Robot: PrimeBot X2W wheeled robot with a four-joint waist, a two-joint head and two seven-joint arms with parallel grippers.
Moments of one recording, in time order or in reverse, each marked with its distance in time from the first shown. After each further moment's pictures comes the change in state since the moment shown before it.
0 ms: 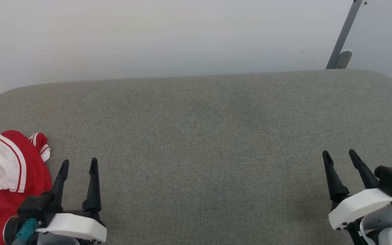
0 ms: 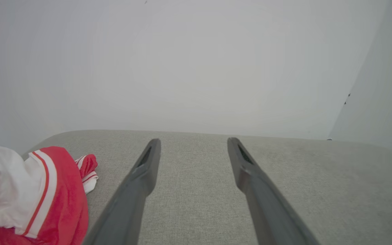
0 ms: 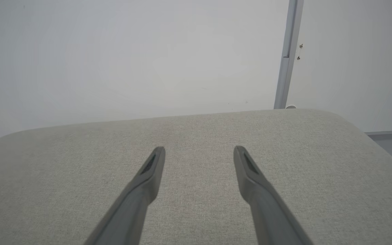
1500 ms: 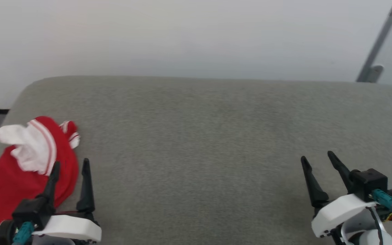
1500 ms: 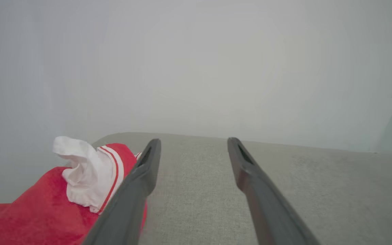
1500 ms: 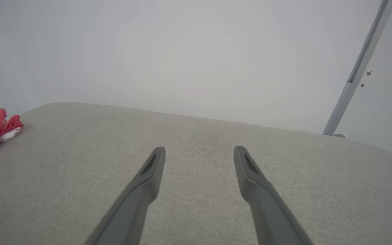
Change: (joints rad) left arm -0.002 -0.052 0.079 0.016 0.107 -0.018 -0.032; right arm 0.012 -0.002 0.092 -0.013 -0.109 0.001 -0.030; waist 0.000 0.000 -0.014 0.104
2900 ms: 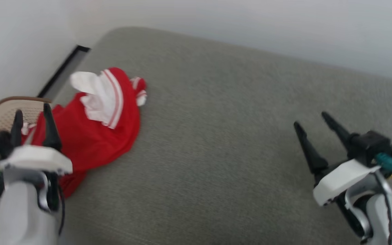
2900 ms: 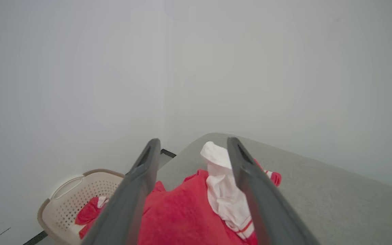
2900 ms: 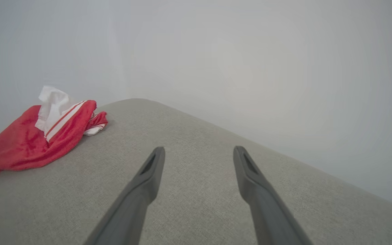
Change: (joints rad) left arm -0.400 0.083 0.094 0.363 -0.087 0.039 0.001; right arm -0.159 -0.106 0.113 -0.065 0.059 0.000 0.073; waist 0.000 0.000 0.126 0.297
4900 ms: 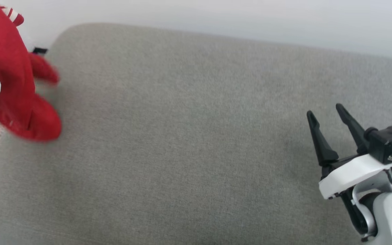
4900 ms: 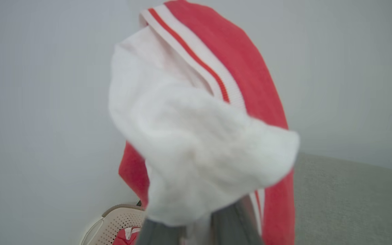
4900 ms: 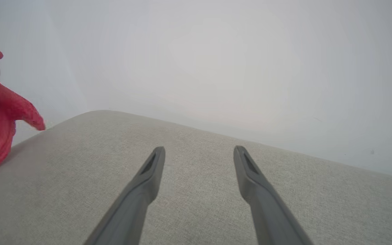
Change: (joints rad) left arm -0.654 0.311 -0.195 0.620 0.039 -0.045 0.176; right arm -0.003 0.044 -0.083 -0.038 0.011 0.000 -0.003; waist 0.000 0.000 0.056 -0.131
